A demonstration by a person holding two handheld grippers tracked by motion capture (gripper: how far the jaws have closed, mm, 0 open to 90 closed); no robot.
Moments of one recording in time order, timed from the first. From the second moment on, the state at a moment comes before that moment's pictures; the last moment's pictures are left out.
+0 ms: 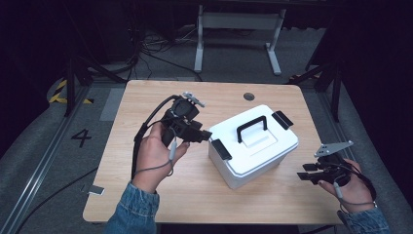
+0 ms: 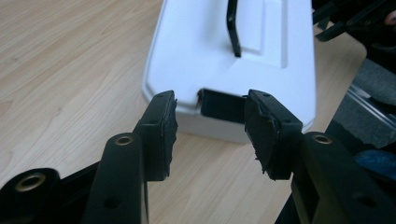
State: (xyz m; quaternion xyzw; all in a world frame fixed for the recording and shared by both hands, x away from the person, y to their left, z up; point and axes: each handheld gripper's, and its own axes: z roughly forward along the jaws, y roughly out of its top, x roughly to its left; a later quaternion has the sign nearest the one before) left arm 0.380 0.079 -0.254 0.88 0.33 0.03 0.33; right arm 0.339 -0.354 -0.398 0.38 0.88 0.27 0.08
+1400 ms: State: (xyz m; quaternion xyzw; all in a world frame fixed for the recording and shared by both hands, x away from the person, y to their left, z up) left arm 0.447 -0.035 -0.304 0.90 0.33 -0.06 0.27; right arm 0.334 -0.353 -0.412 0.38 0.89 0.26 0.08
